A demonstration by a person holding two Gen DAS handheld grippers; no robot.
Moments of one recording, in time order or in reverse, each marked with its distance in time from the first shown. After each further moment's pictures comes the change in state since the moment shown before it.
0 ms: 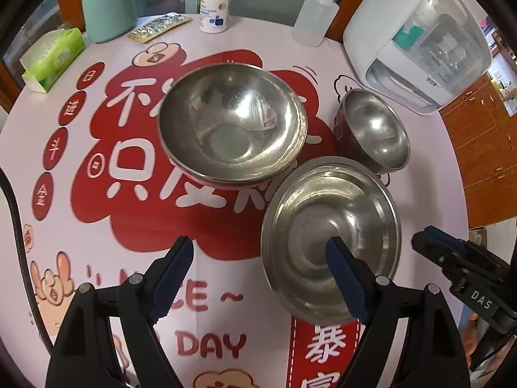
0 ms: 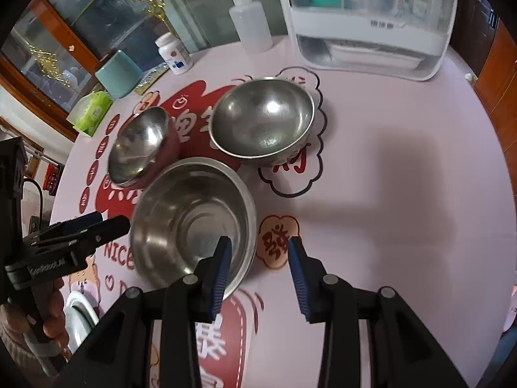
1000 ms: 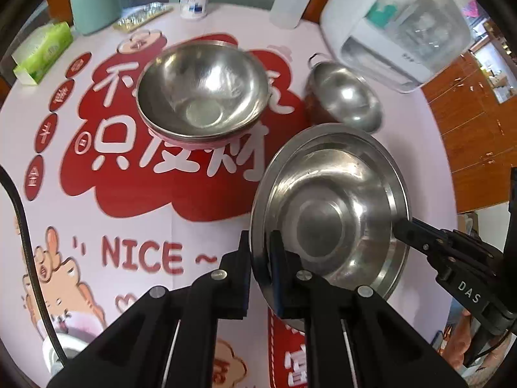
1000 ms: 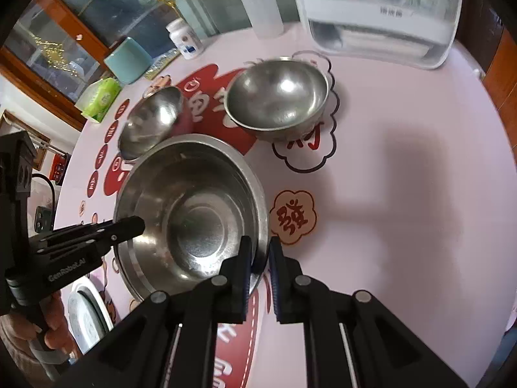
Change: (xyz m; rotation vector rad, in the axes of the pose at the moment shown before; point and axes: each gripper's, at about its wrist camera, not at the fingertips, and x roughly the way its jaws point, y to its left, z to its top) left arm -0.016 -0.036 -0.026 0.046 0.046 -0.057; right arm -0.030 0.016 -0.026 -0.045 0.010 0.009
